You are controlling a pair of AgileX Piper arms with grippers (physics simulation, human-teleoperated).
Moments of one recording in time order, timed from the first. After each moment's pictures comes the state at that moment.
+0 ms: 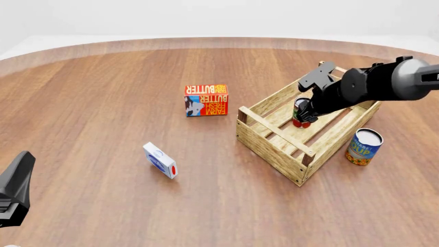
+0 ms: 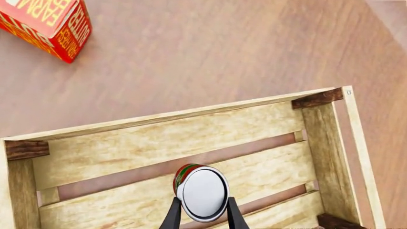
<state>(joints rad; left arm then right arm) 0.00 0.01 0.00 0.00 0.00 0.13 1.87 -1.15 0.22 -0.50</state>
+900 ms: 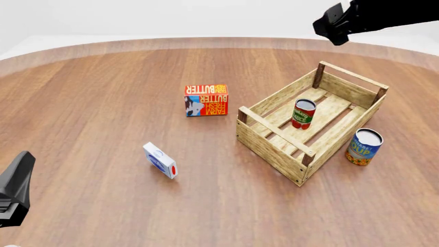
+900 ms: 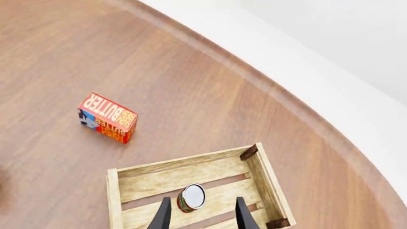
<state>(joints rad) 0.00 0.01 0.00 0.00 0.00 0.24 1.31 -1.26 0.49 -0.37</state>
